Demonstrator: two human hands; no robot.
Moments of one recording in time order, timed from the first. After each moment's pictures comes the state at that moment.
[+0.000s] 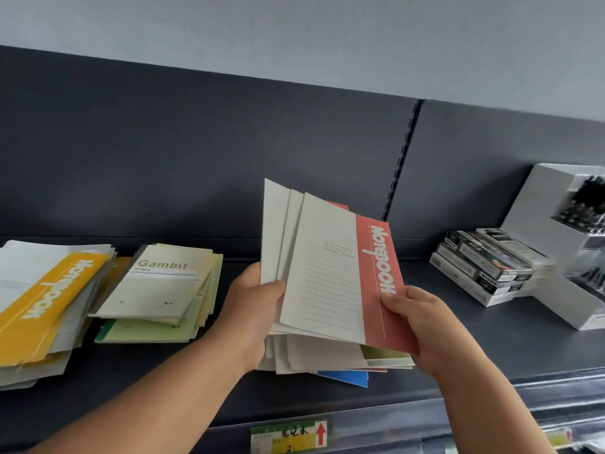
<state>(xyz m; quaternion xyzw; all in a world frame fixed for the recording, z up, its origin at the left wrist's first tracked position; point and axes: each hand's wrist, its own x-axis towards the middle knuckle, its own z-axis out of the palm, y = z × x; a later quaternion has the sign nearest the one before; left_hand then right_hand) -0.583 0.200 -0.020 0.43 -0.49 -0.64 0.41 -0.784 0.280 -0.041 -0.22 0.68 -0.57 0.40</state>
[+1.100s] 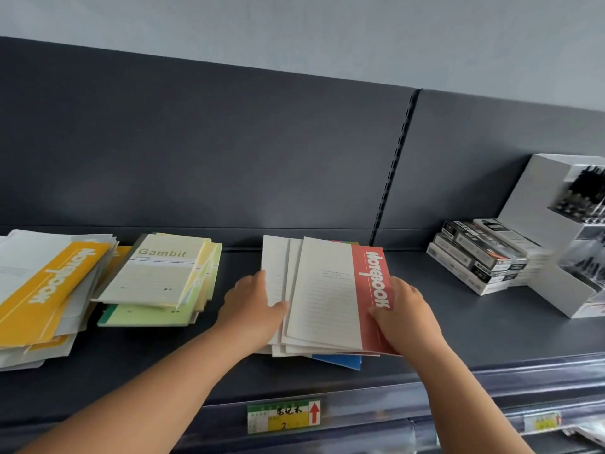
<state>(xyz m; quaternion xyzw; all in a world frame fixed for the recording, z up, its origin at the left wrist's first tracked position) -0.579 0.189 -0.052 0.55 -0.77 -0.30 0.14 -0.779 0.278 -0.059 -0.38 0.88 -0.26 0.11</state>
